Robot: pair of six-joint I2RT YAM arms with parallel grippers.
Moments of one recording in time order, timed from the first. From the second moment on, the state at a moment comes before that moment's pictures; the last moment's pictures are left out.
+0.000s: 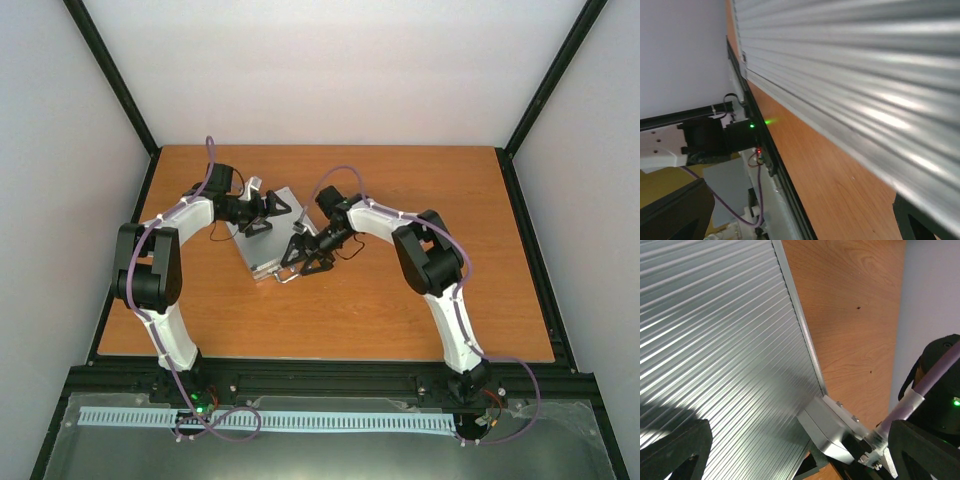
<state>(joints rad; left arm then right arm) -0.13 1.85 1.24 -0.42 0.81 -0.52 0.62 2.30 1.71 -0.78 -1.11 0.24</state>
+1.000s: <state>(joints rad) -0.13 1.85 1.24 -0.41 0.80 -0.51 0.71 2.13 1.44 -0.49 -0.65 0.32</state>
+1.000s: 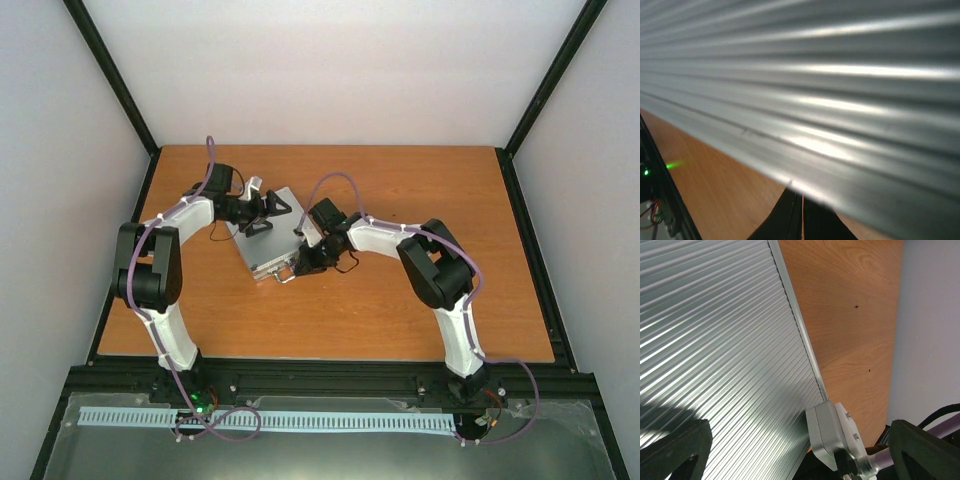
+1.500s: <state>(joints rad) -0.13 1.86 1.25 -0.41 0.81 -0.51 0.72 2.10 1.38 -0.37 -0.62 0.40</state>
